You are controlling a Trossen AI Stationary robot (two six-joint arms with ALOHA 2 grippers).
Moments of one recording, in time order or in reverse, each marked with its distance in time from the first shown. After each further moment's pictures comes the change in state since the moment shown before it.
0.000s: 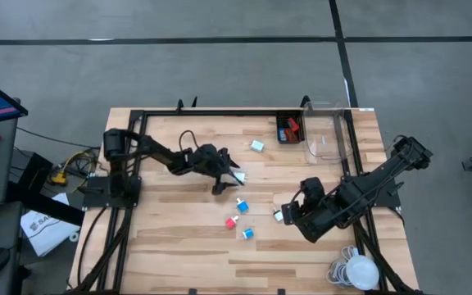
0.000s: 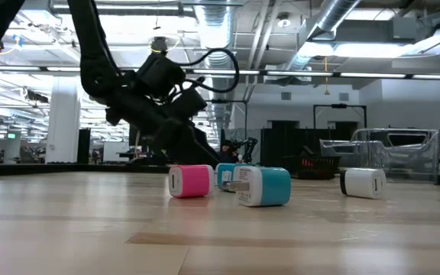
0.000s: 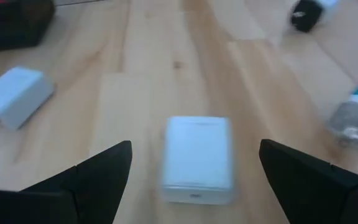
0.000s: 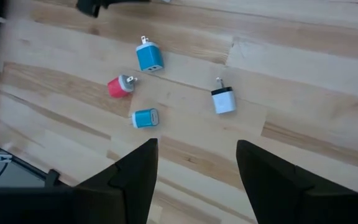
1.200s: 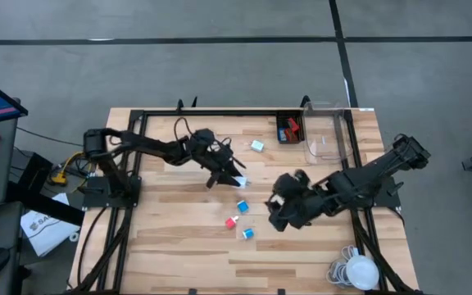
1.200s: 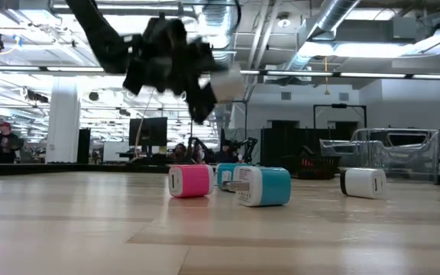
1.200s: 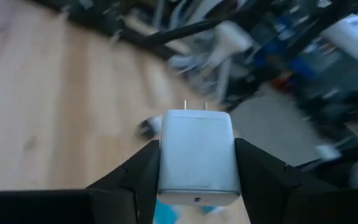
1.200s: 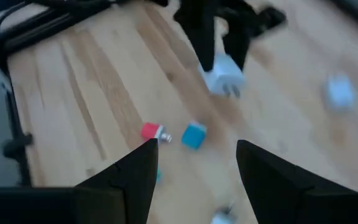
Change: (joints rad) left arm 0.033 -0.199 0.113 -0.093 0.529 -0.623; right arm -0.115 0.009 -0.001 0.332 0.164 -1.005
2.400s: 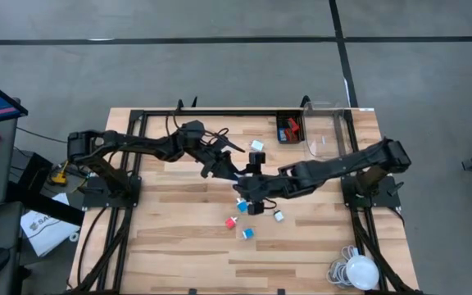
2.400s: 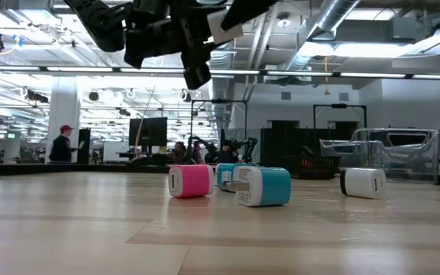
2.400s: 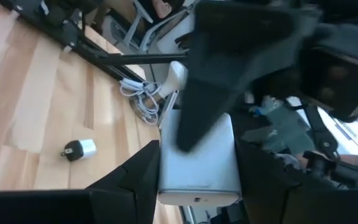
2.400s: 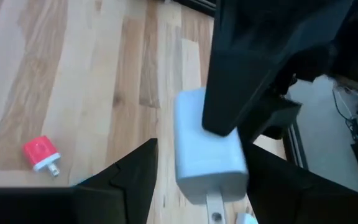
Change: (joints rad) left arm -0.007 -0.145 0.040 0.015 0.051 -0.404; right arm -0.229 0.180 0.000 0.347 -0.033 -1.004
